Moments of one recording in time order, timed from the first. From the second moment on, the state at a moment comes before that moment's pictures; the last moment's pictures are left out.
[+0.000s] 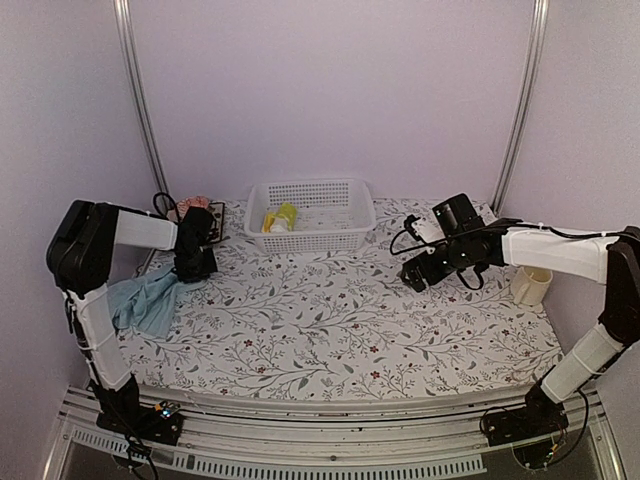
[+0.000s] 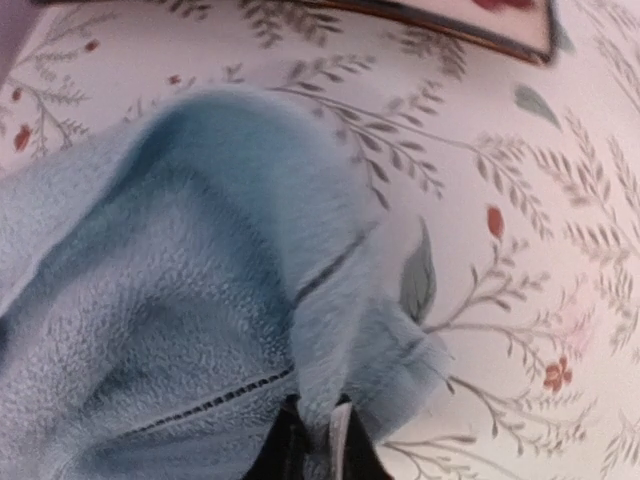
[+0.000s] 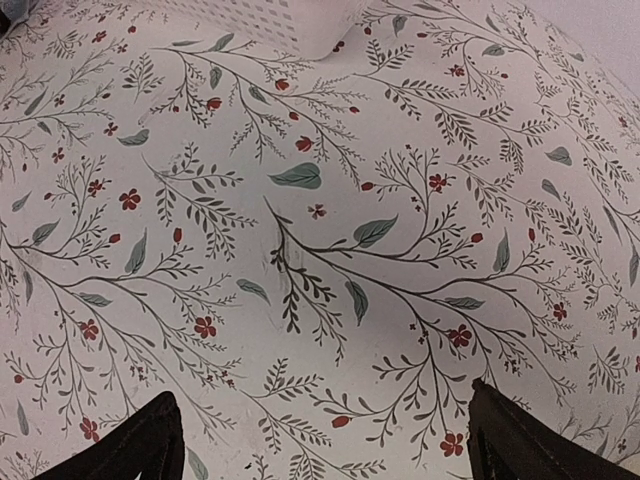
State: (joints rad) left arm -0.22 1.96 1.18 -0.37 -0.31 -0.59; right arm 0.55 1.55 1.04 -0.40 0.03 -0.06
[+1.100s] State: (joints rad) left arm -0.85 2.27 1.63 -0.20 0.32 -0.74; right arm 0.52 1.51 0.96 -0.27 -0.30 0.22
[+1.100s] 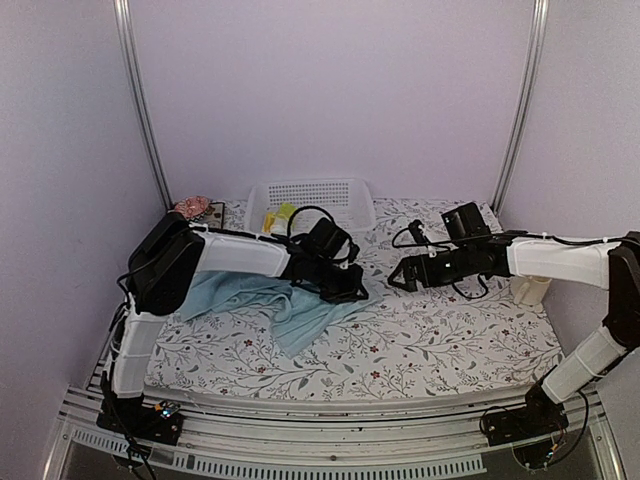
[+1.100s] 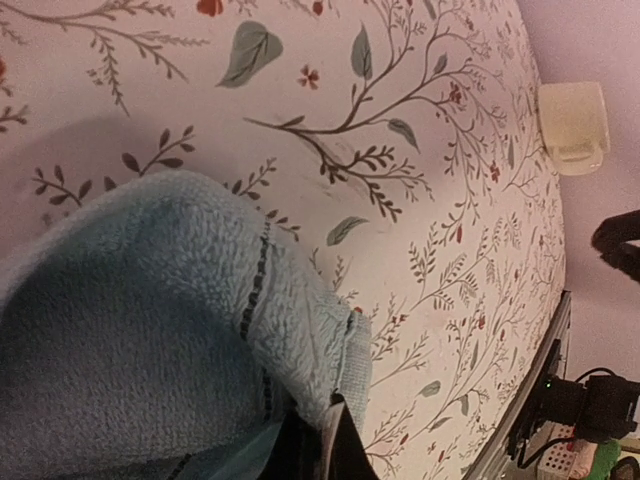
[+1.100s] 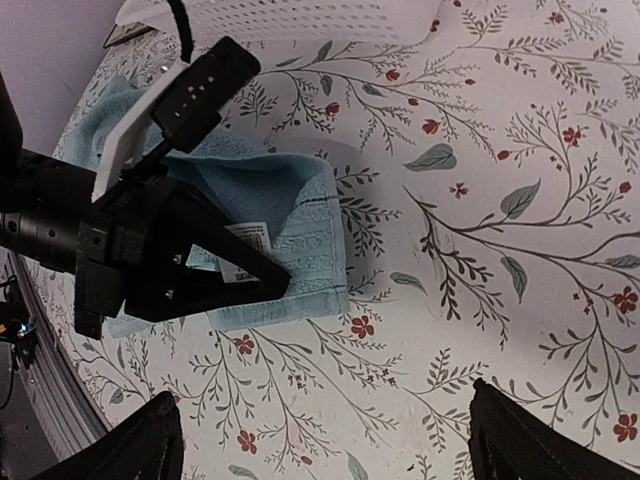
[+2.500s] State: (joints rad) left arm -0.85 2.23 1.53 0.16 0.45 -0.79; right arm 0.42 1.80 0.91 0.18 -0.76 0.67
